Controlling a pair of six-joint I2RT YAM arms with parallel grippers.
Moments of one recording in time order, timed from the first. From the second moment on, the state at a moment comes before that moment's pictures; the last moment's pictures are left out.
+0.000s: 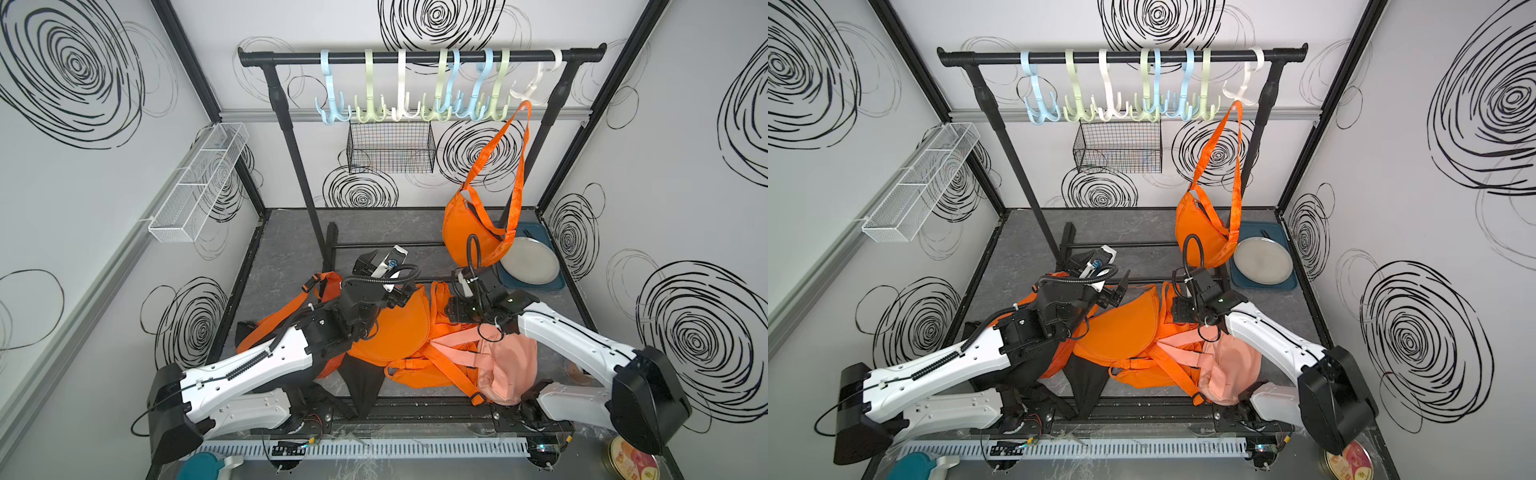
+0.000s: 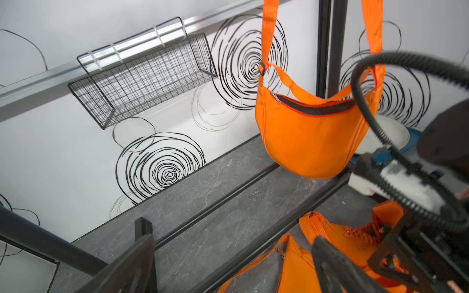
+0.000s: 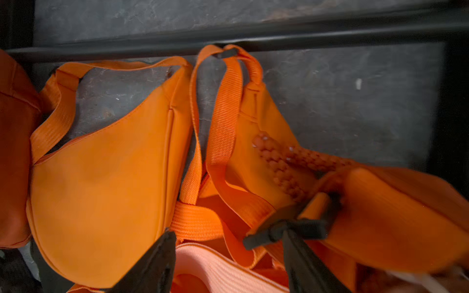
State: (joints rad) left arm -0.97 1.07 0.89 0.00 -0.61 0.13; right arm 0.64 1.29 0.77 -0.49 -0.08 0.47
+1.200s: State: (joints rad) left arm -0.92 0.96 0.79 0.17 -0.64 0.07; right arm 0.65 1.31 0.89 -0.23 0.04 0.52
